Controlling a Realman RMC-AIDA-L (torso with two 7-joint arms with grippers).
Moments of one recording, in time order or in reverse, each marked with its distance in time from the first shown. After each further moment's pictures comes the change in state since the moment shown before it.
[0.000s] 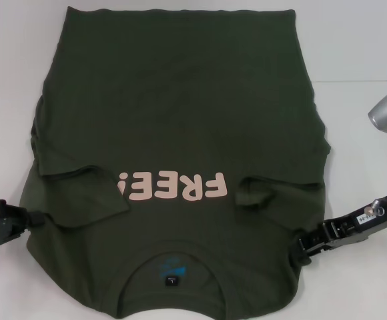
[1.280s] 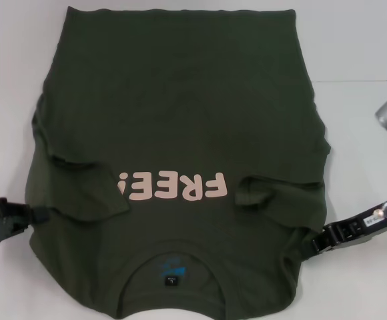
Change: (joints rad) left arm 0.008 0.007 -0.001 0.004 -0.052 0.077 0.081; right arm -0.018 -0.017 -0.022 -0.012 0.050 -0.050 -0.053
